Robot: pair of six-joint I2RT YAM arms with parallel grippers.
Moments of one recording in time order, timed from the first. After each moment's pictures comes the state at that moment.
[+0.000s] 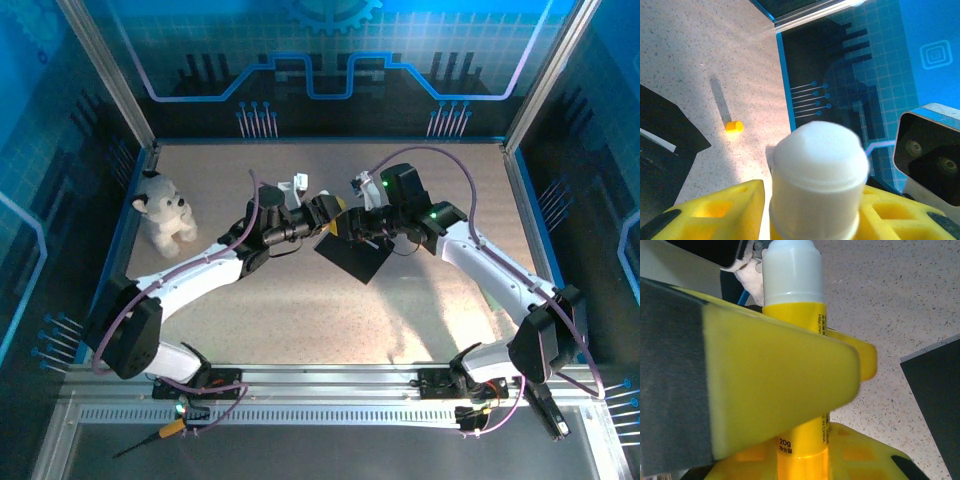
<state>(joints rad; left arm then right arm) -0.57 1.45 0.91 0.32 0.39 -1.16 0.54 1.40 1.20 -0.51 -0.54 0.42</state>
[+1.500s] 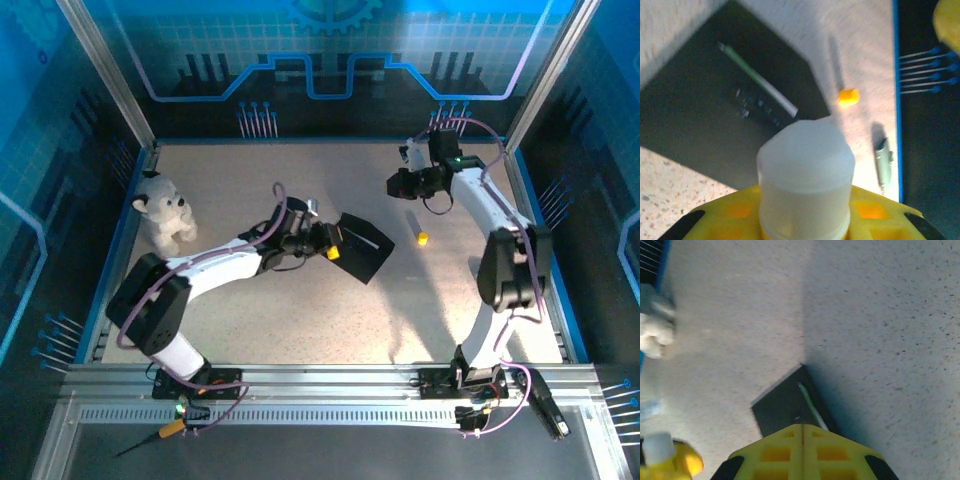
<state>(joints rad) -0.62 1.64 0.93 0.05 0.27 -0.98 0.11 1.89 1.57 -0.72 -0.57 0.11</state>
